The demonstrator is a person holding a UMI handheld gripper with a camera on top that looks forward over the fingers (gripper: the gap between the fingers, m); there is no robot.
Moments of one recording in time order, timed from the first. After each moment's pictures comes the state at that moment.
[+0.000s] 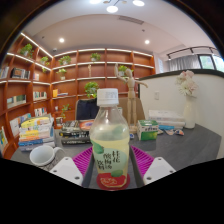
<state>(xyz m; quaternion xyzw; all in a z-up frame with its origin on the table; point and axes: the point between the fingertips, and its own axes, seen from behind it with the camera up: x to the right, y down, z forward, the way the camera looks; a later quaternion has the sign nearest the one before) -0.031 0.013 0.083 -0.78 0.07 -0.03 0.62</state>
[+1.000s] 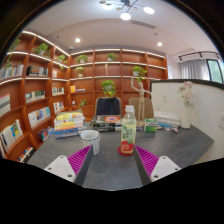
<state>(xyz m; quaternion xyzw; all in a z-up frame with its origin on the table) -0.105 -0.183 0.146 -0.80 0.00 0.01 0.60</state>
